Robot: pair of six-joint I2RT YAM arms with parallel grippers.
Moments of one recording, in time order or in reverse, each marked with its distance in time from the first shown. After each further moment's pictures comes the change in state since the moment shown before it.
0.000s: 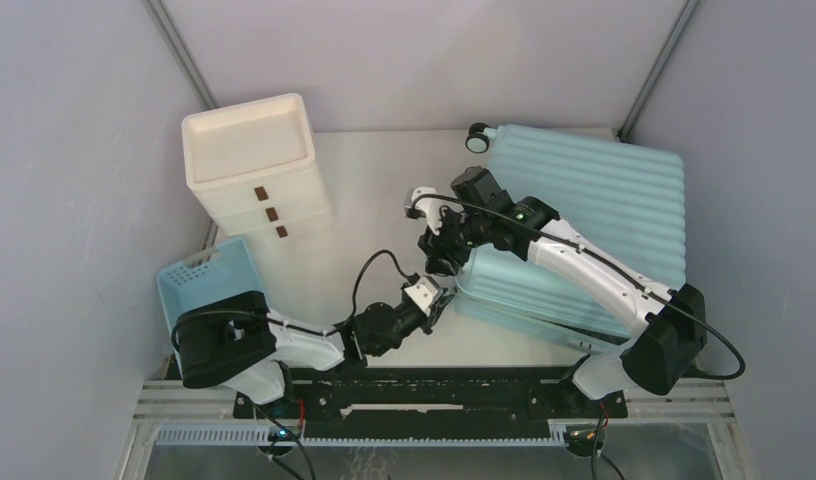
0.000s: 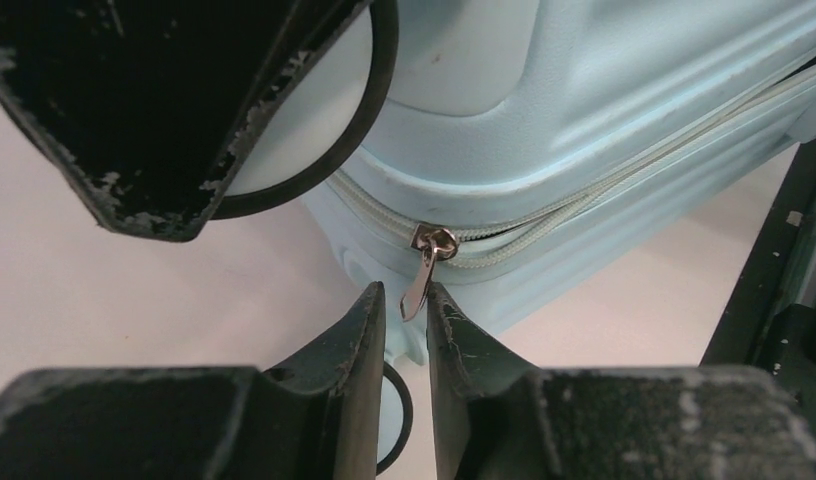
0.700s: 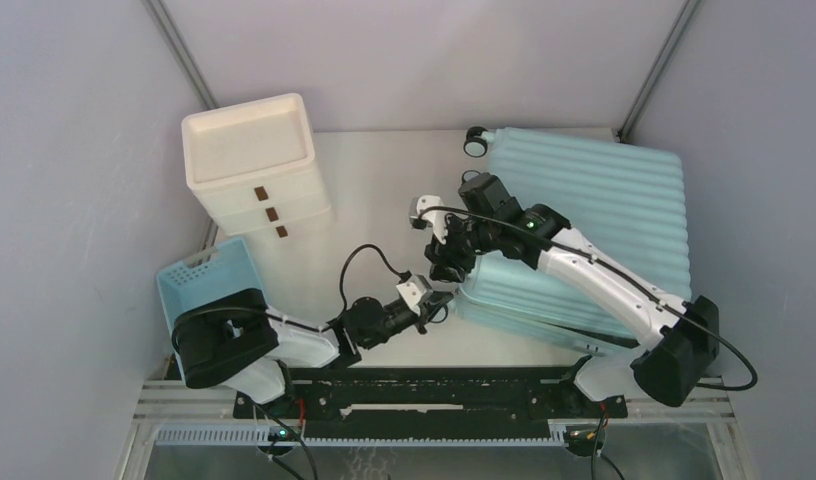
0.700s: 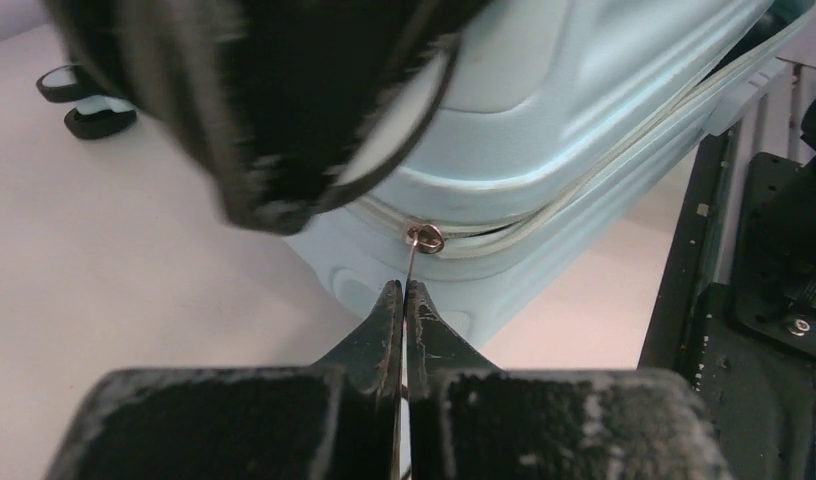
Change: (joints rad) left arm 0.076 0.000 -0.050 0.109 0.215 -0.020; right arm 0.000 -0.050 -0.035 -0.008 -0.025 -0.047
